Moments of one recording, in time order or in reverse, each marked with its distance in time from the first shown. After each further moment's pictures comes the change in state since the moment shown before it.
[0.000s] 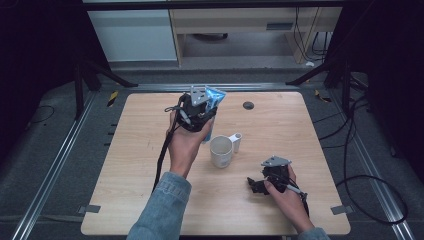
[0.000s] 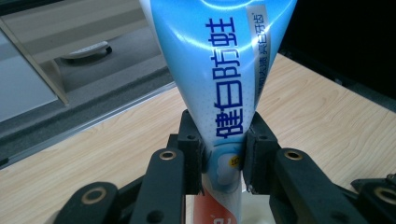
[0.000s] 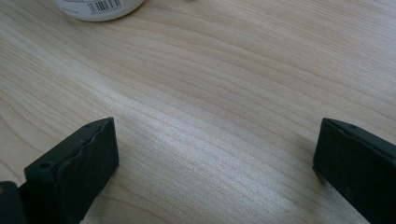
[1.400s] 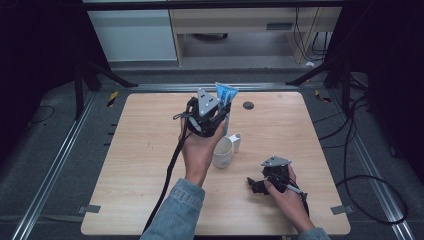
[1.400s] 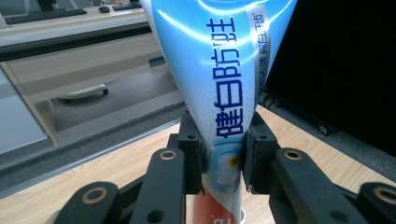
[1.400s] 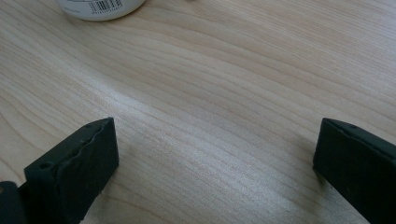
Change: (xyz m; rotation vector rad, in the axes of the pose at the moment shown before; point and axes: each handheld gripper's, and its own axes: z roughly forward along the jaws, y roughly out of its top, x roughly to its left) left arm -0.038 0.007 -0.014 -0.200 -0.013 -0.043; right arm 0.000 0.000 0.000 0.000 0.005 -0.002
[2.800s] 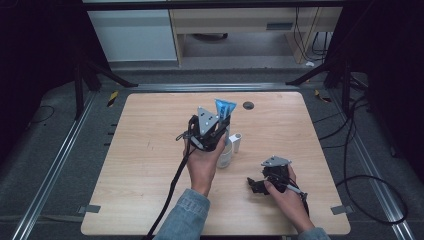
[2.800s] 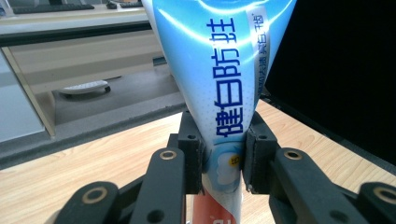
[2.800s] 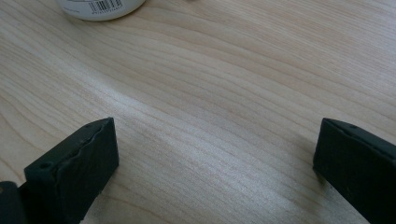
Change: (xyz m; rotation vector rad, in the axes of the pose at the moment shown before) left arm -0.009 -0.050 0.010 -0.032 0.027 -0.052; right arm 0.000 0.000 0.000 -0.001 -0.001 -0.001
